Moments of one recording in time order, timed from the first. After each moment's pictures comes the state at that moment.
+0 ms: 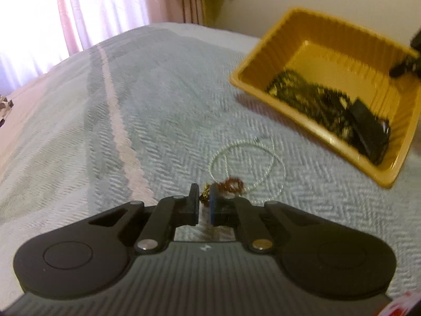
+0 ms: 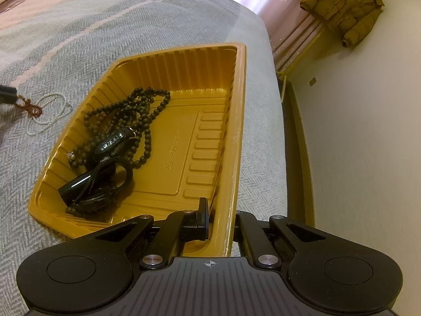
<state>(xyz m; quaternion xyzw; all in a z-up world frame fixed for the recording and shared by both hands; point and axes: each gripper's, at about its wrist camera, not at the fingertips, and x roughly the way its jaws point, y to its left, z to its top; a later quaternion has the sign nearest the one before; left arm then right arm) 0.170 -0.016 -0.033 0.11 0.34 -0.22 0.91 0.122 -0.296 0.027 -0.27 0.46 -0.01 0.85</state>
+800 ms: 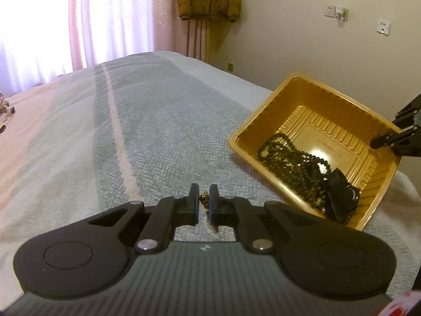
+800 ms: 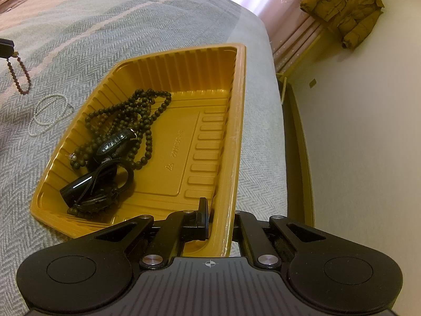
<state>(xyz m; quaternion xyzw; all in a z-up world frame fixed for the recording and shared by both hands) 0.173 -0.005 0.035 0.05 0.30 -0.24 0.92 0.120 -0.295 0.030 -0.27 0.46 -0.01 0.85</state>
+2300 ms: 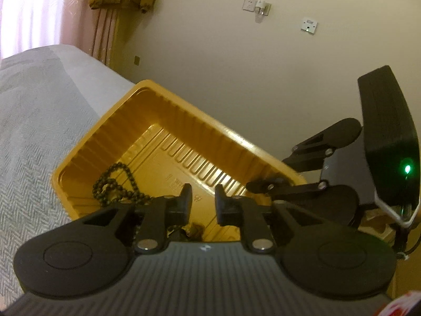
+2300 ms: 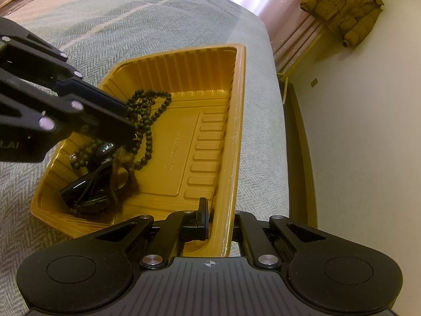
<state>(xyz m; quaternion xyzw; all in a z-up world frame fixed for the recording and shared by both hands) 0.182 -0.182 0.052 0.00 0.32 -0.43 0.85 0.120 -0.298 0.031 -0.26 0.46 -0.01 0.85</state>
